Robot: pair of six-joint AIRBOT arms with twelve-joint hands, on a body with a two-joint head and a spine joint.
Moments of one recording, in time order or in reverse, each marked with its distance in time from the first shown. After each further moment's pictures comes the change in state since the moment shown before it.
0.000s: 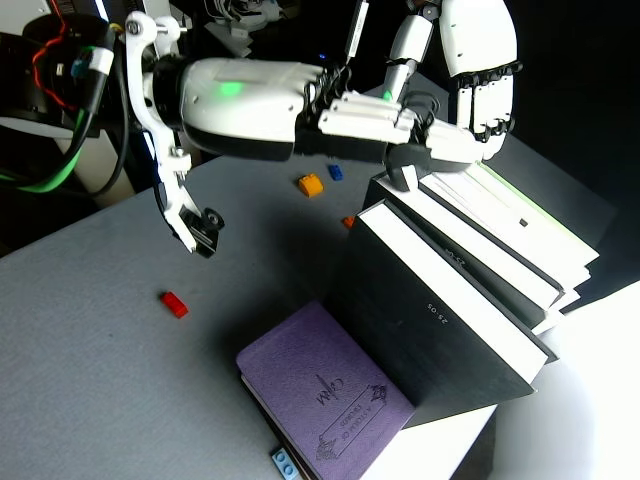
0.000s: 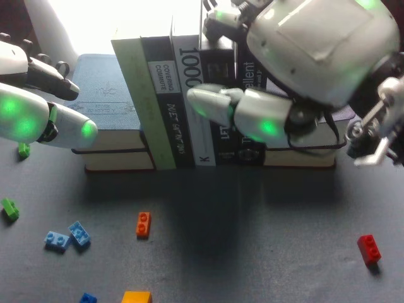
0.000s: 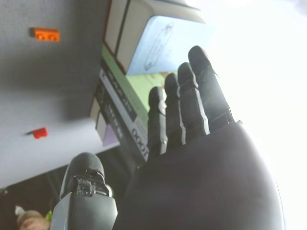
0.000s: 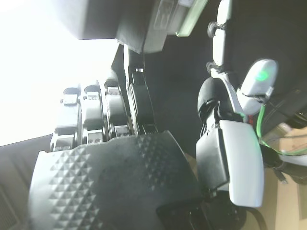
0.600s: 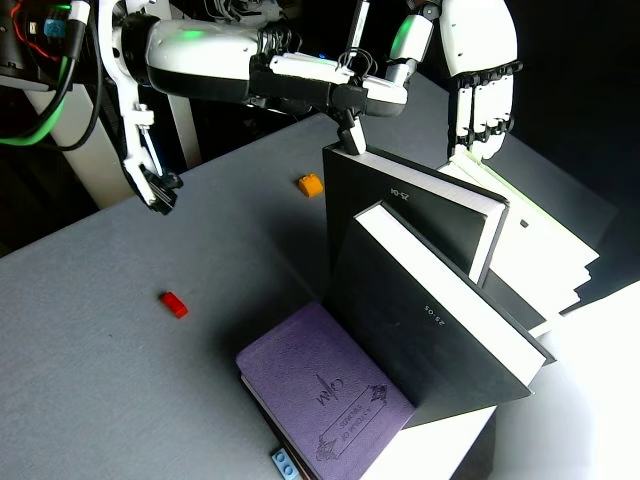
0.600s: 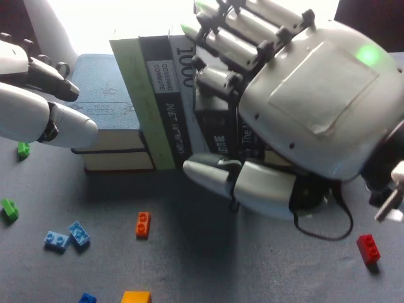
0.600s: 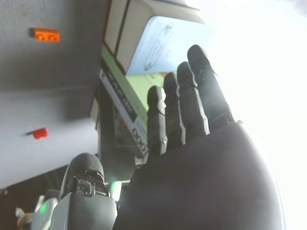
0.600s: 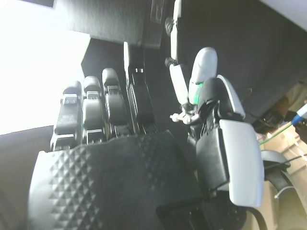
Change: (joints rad) left arm 0.000 0.000 0.000 0.000 -0.001 0.000; right arm -0.035 0.069 -0.205 0.120 -0.007 -0.237
